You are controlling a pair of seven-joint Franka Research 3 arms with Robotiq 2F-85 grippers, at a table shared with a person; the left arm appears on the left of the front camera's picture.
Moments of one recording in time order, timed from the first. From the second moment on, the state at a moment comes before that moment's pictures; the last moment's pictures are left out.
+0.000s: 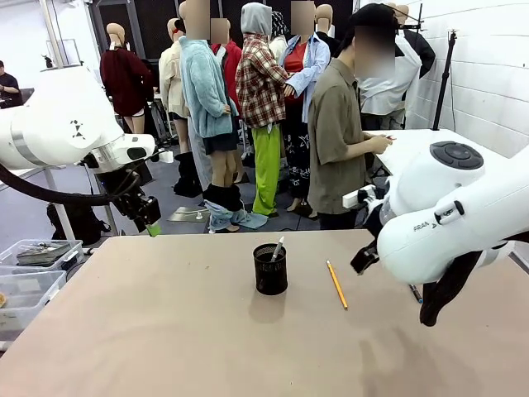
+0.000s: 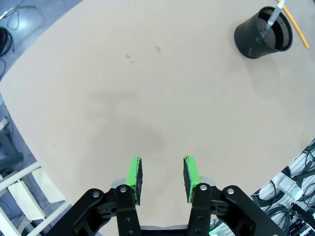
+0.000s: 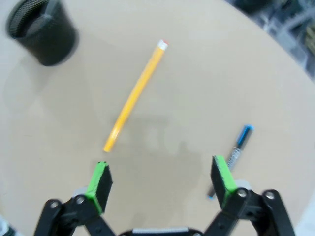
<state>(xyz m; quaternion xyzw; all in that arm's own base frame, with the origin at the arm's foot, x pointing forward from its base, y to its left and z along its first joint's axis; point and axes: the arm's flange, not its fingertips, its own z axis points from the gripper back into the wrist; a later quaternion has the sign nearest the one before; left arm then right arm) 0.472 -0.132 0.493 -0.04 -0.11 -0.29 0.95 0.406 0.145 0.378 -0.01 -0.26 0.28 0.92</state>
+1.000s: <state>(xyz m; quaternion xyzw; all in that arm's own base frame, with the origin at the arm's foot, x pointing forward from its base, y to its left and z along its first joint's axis) 0.472 -0.132 0.493 -0.04 -0.11 -0.29 0.95 0.510 0.083 0.318 -0.04 -0.07 0.08 0.99</state>
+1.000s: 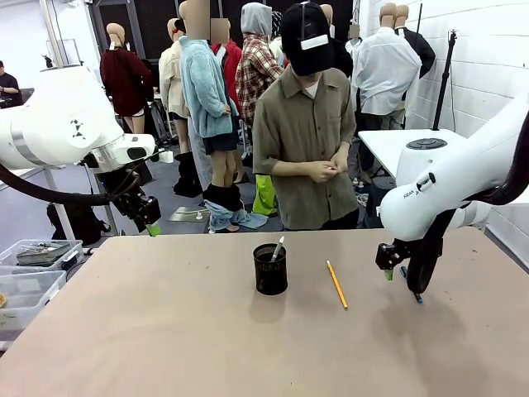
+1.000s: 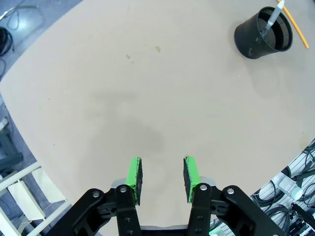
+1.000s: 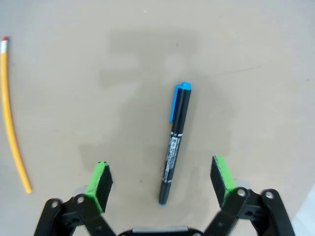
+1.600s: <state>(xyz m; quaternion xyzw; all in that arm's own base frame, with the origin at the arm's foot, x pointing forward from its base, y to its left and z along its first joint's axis) 0.472 -0.132 0.493 -0.04 -0.11 -0.29 0.95 0.521 0.067 0.295 -0.02 -0.06 0.04 1.00</state>
